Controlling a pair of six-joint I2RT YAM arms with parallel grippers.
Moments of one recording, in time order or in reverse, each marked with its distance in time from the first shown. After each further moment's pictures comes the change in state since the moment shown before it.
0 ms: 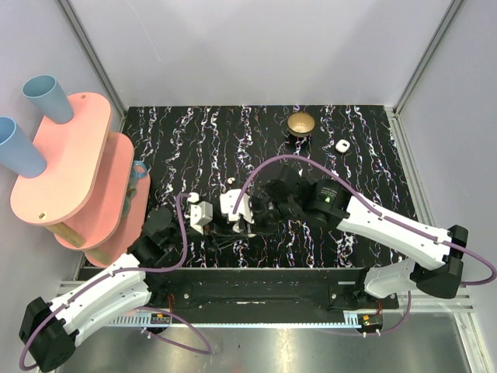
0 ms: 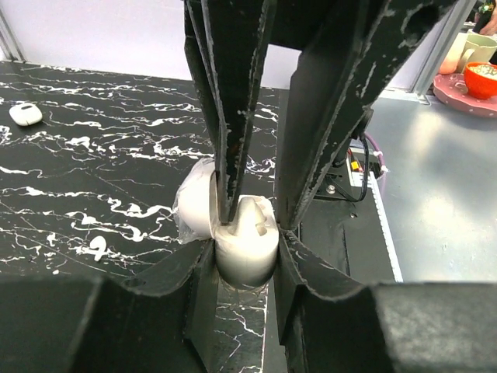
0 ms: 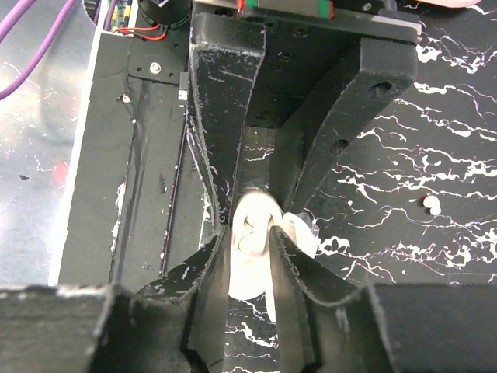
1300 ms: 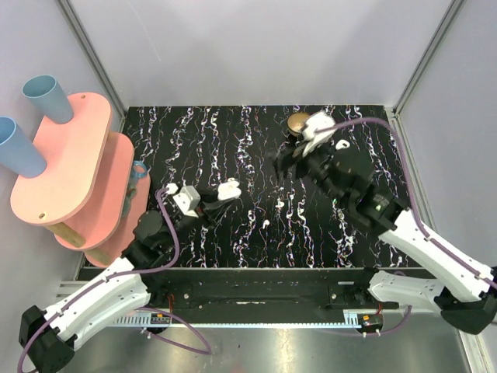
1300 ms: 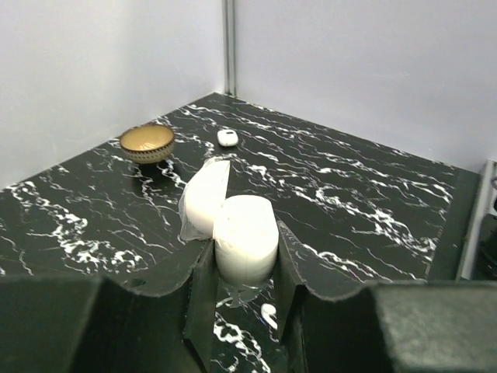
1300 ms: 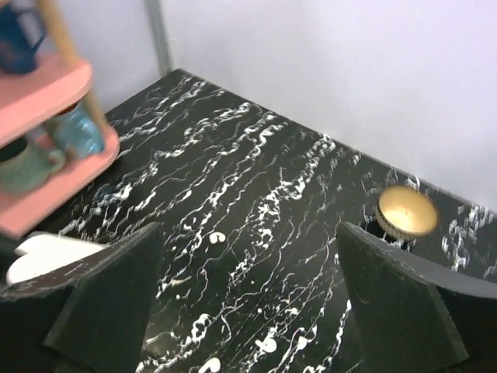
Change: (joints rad) left arm -0.001 -0.102 -0.002 -0.003 -0.540 0.073; right arm -0.157 -0.322 -0.245 0.607 0.676 0.400
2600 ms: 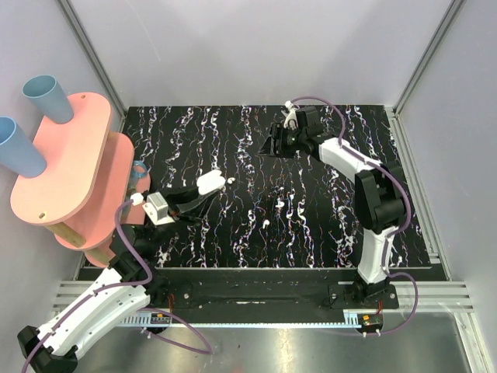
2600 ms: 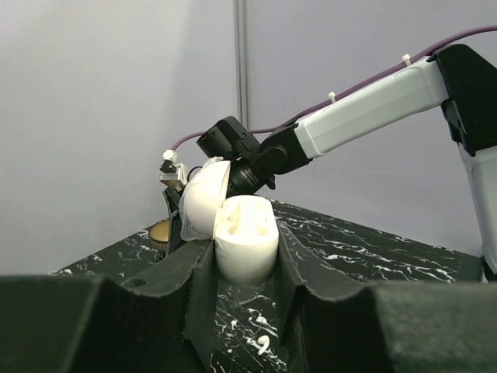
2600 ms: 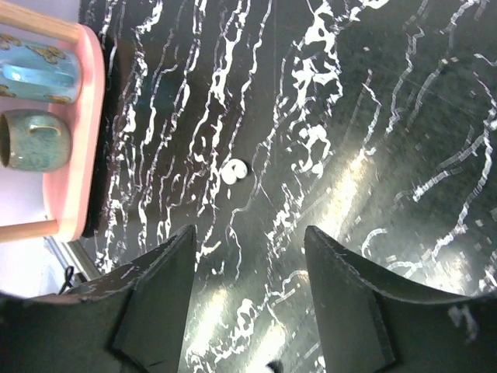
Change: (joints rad) left arm 0.037 -0.128 0.043 0.115 -0.008 -0.016; right arm -0.586 0.900 0.282 -0.038 -0.813 0.546
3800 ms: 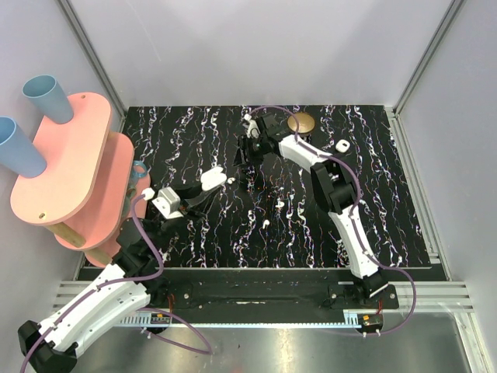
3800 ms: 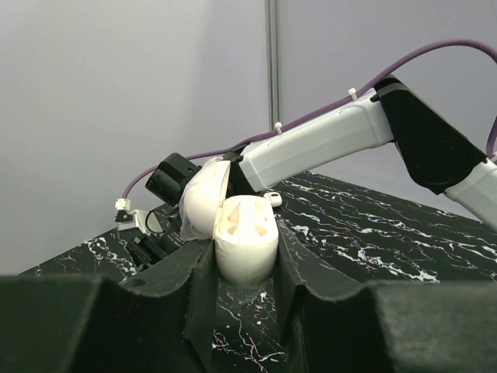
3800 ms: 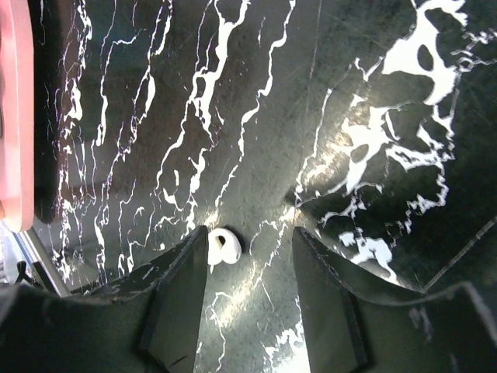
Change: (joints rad) left arm 0.002 0.059 0.013 -0.061 -0.065 0.089; right arm 0.145 0.534 0.561 -0.199 -0.047 -0.065
